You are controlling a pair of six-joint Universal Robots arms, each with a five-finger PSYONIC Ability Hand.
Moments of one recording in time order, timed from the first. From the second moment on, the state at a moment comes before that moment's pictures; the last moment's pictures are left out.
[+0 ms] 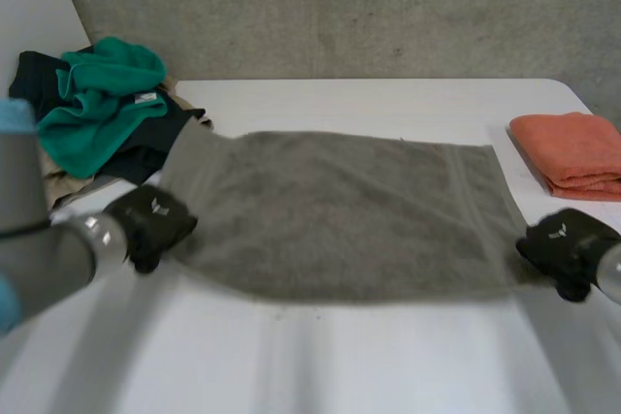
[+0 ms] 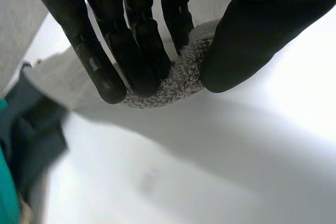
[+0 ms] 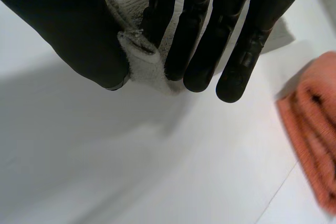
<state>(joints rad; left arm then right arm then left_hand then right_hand) 4.47 -1.86 -1.63 2.86 -1.39 4.00 1.52 -1.31 1.79 0.24 1.26 2.07 1.14 1.20 1.19 1.20 0.98 1.06 1.18 1.18 1.19 0.98</state>
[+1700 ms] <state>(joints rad) 4.28 -2.01 -1.62 3.59 -1.63 3.55 1.61 -1.12 1.56 0.04 1.30 2.48 0.19 0.20 0.21 0.20 0.05 0.37 0.37 0.40 0.39 0.21</state>
